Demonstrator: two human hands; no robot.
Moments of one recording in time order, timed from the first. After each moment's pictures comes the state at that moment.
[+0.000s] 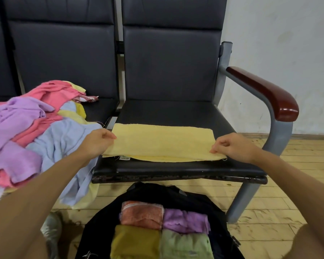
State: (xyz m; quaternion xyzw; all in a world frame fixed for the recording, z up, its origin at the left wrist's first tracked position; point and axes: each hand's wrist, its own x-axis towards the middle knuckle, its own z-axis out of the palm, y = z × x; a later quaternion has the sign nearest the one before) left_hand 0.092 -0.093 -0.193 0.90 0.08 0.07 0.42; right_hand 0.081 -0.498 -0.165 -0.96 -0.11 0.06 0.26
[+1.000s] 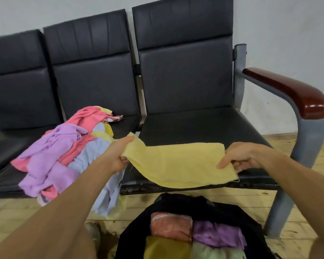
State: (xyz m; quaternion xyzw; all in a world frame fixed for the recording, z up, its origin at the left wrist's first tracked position) left_hand 0.073 -0.112 -0.143 0.61 0.19 -0.02 0.77; right_hand 0.105 -0.461 -0.165 -0.83 0.09 0.29 0.48
